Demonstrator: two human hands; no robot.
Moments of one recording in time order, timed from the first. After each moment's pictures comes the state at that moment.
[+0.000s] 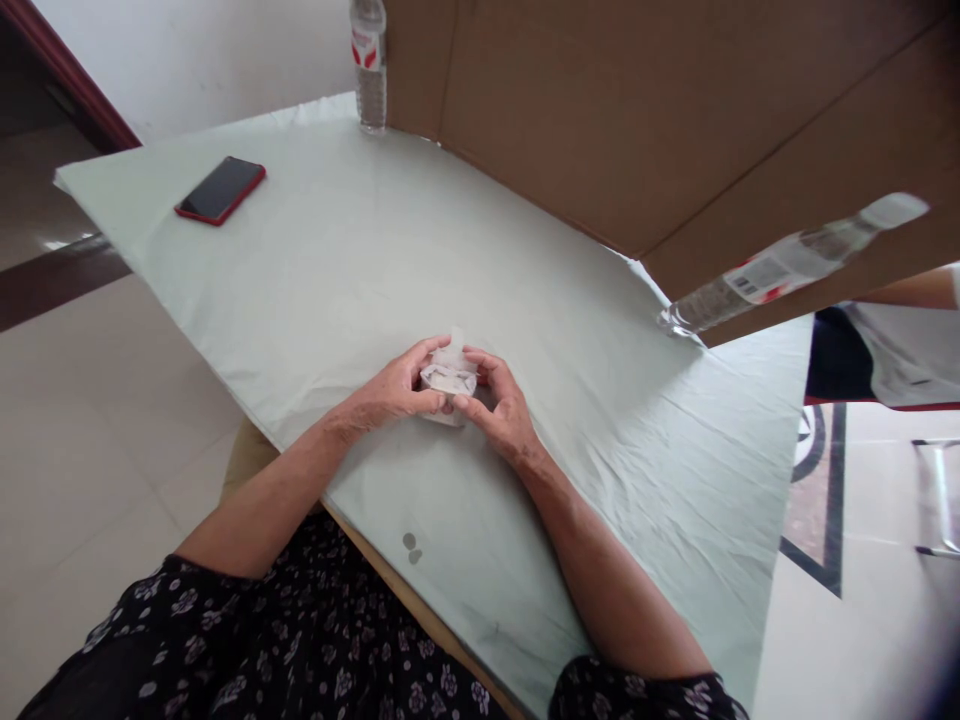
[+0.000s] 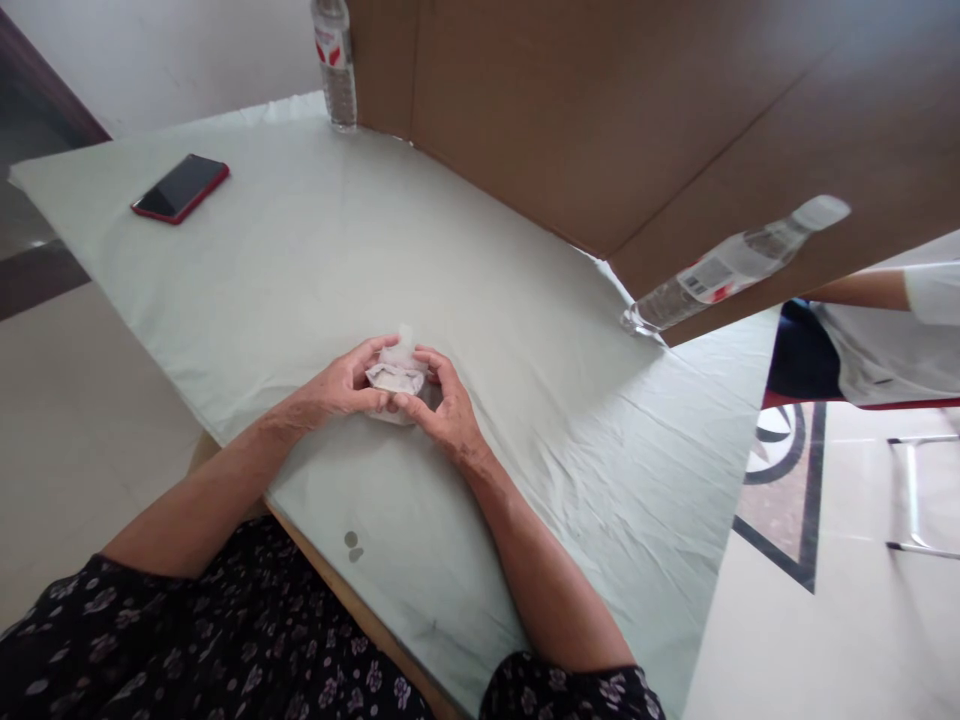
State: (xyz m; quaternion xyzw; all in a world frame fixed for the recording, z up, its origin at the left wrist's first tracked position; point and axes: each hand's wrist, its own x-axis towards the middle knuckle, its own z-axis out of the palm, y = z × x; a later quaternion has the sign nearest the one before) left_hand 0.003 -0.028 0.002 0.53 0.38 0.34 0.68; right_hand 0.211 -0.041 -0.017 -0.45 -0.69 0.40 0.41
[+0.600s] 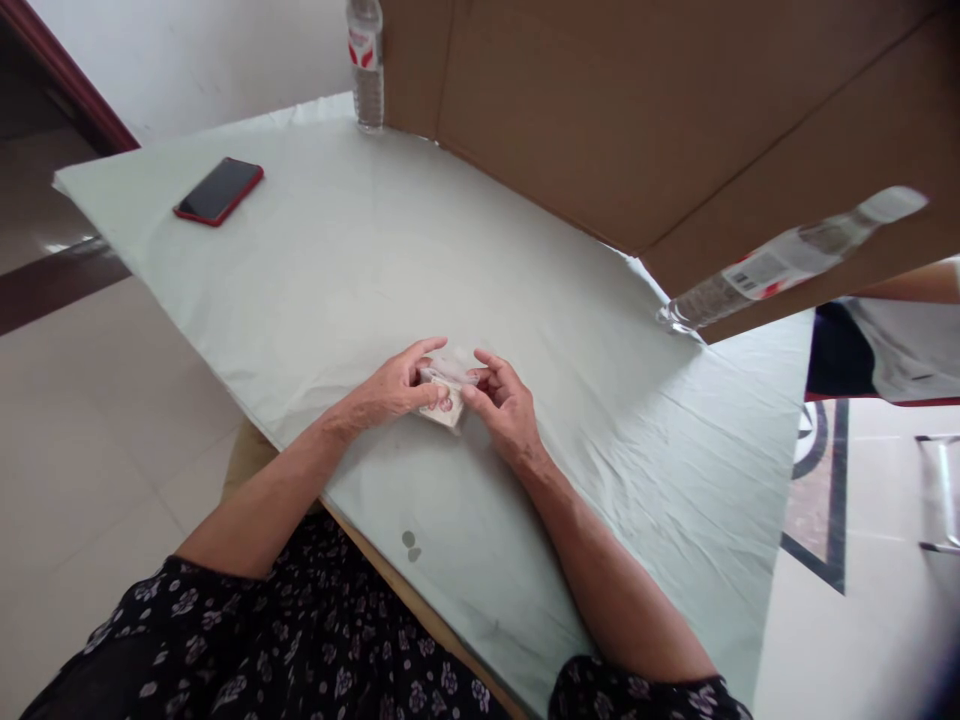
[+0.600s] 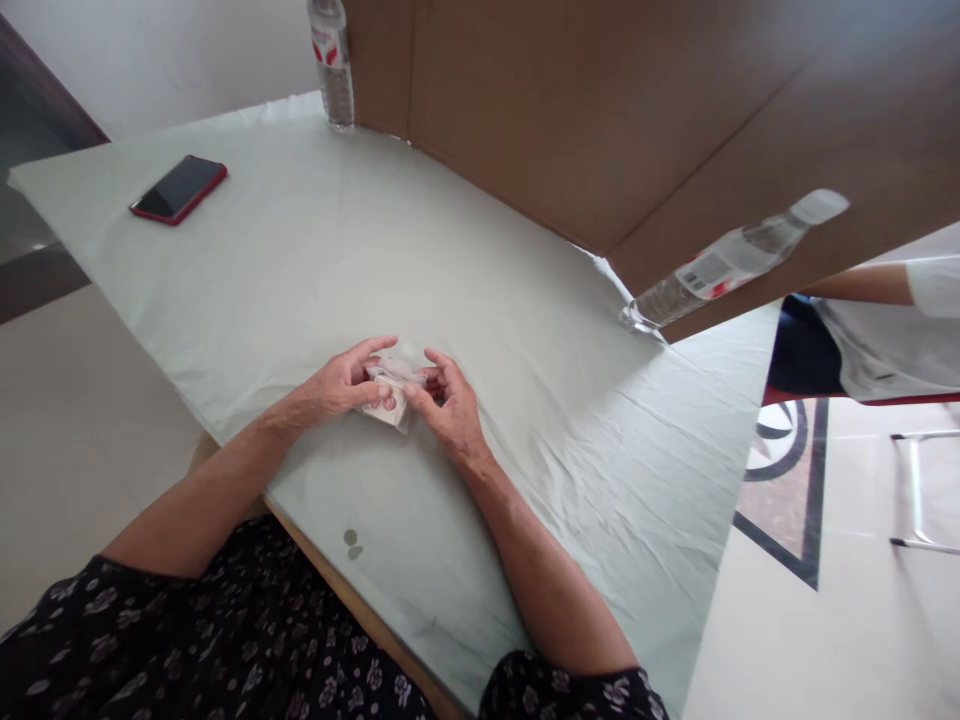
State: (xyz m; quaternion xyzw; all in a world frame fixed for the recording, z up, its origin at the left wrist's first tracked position) left_hand 0.005 -0.028 0.008 0.54 0.39 0.32 0.67; right_hand 0.207 -0.046 -0.021 -0.48 -0.56 0.49 0.46
